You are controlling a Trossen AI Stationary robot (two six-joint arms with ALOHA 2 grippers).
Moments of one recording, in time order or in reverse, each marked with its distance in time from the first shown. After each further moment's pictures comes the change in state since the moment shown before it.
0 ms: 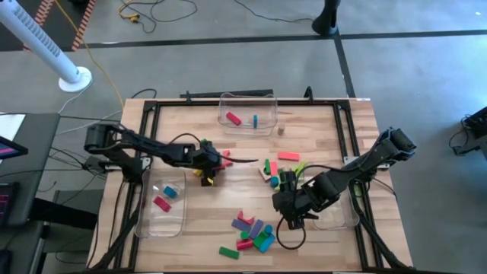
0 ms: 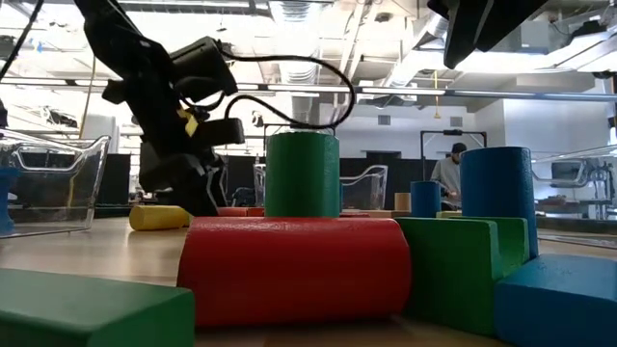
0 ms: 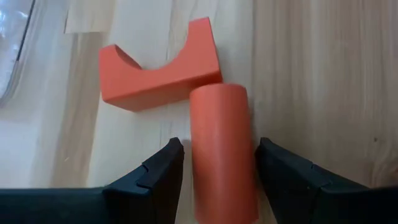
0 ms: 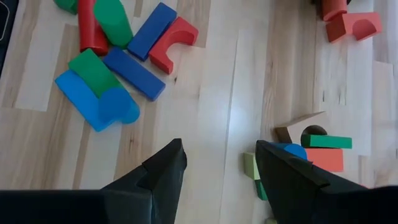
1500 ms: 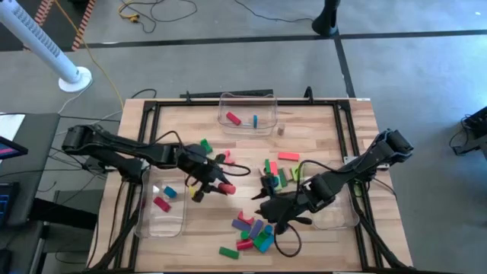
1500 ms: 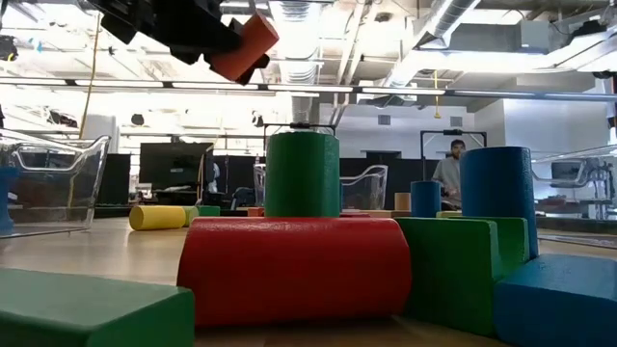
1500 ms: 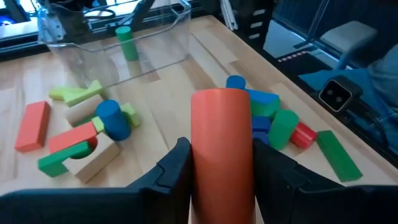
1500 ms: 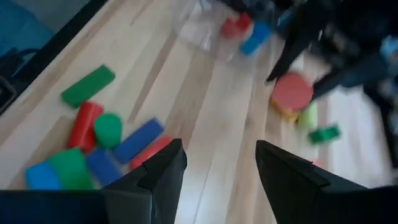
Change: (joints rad) left arm -0.161 -0.263 0.121 0.114 0.496 0.092; right arm -0.017 0.040 -0.001 0.464 0.108 -0.452
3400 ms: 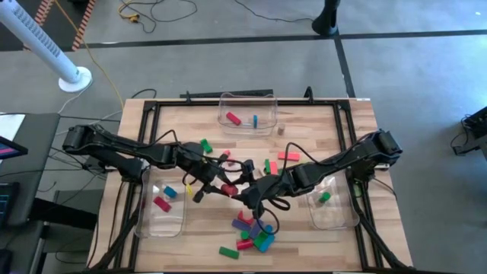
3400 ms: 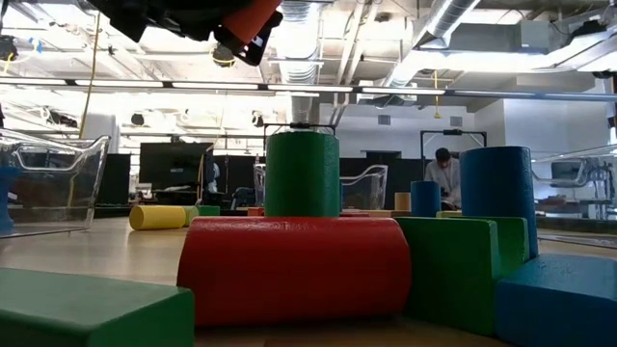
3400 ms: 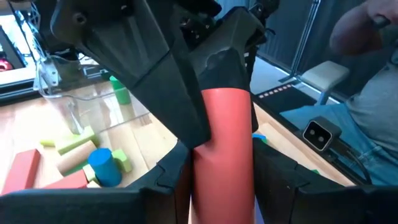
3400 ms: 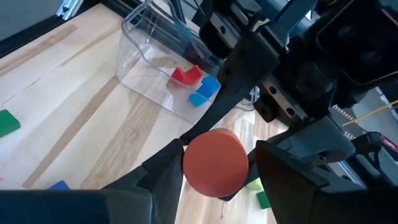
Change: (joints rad) left arm -0.003 0.006 -0.001 0.163 0.076 -0.047; right arm -0.169 0.094 0.001 0.347 -0.069 -0.268
